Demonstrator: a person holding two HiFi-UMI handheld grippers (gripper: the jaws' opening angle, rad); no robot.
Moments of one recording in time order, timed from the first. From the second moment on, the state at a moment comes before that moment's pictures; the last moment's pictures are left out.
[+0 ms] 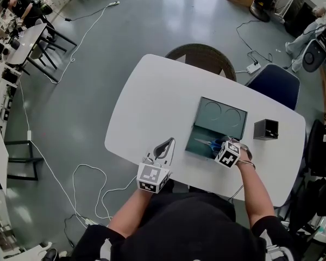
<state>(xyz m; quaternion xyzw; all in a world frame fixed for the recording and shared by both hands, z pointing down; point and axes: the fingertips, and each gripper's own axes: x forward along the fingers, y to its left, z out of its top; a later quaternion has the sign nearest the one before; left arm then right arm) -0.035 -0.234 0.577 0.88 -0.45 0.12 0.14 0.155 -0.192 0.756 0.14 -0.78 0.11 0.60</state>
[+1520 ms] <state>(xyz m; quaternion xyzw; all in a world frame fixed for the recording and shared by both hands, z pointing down) -0.043 -0.215 0.574 0.88 -0.44 0.12 0.14 0.152 -0.188 0.754 0.14 -0.78 0.10 0.60</state>
